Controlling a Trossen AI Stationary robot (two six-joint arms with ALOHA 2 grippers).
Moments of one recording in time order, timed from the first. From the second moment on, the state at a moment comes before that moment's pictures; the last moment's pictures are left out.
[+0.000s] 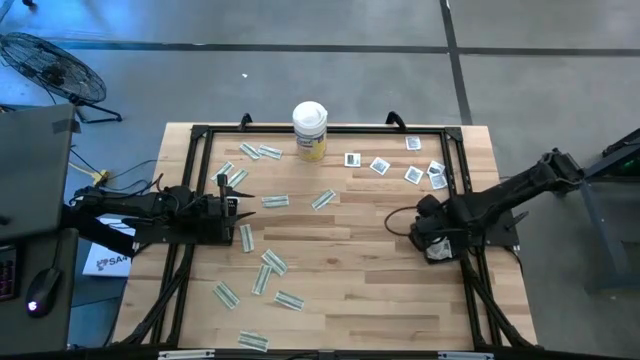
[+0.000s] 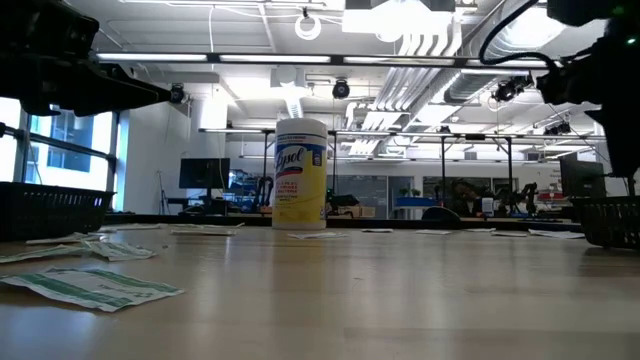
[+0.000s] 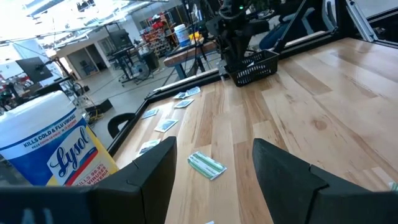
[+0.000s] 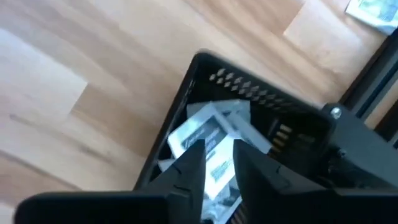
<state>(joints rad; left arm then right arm) -0.10 0.07 0.04 0.00 -0.23 0.36 0.33 1.13 0.74 -1.23 0.19 1.30</state>
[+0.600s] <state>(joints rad) -0.10 0.07 0.04 0.00 -0.23 0.36 0.03 1.25 0.74 -1.19 0.09 1.20</state>
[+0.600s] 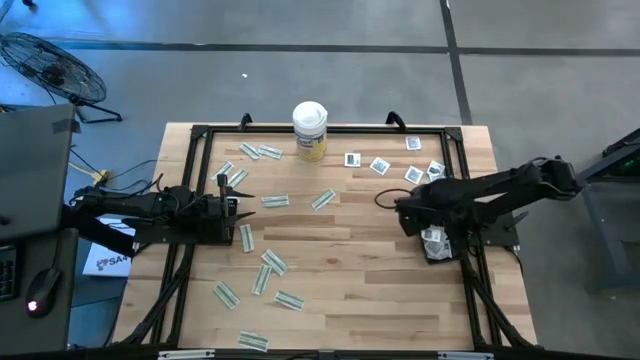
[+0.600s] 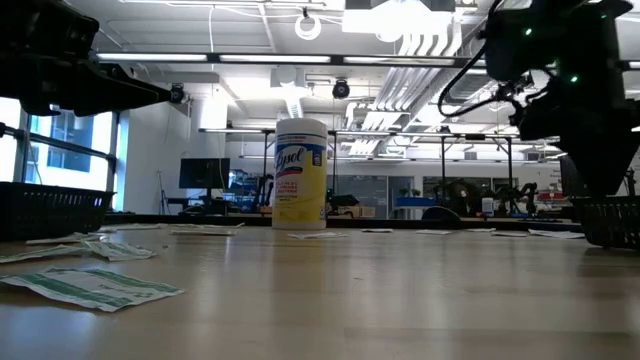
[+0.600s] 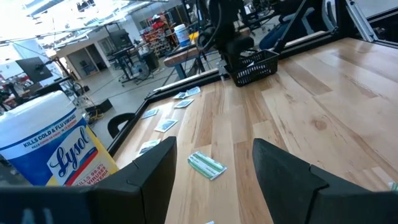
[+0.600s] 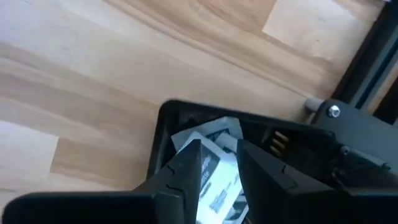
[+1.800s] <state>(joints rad) -0.10 0.07 0.04 0.00 -0.23 0.36 0.23 1.30 0.74 -1.21 0.10 0.54</state>
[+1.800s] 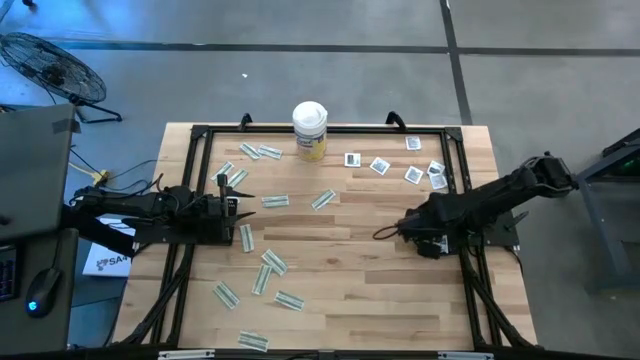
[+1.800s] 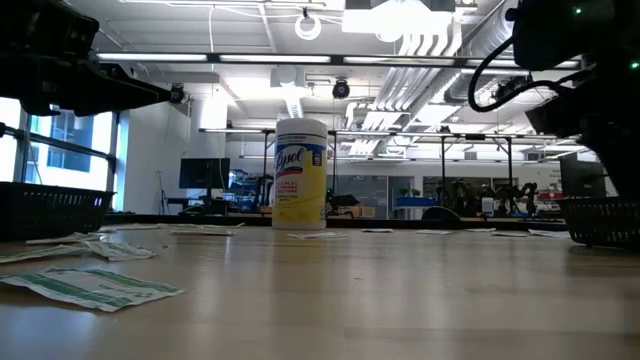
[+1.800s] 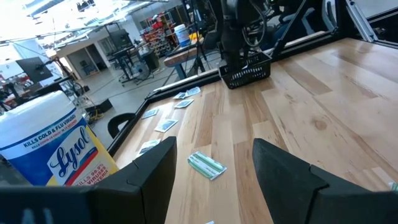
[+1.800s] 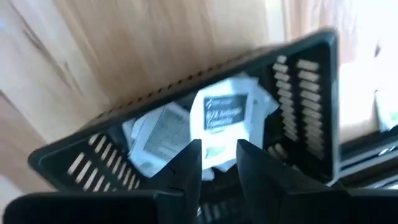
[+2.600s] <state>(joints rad) -0.10 0.07 0.04 0.00 -0.23 0.36 0.18 1.30 0.55 -0.93 0.01 0.47</state>
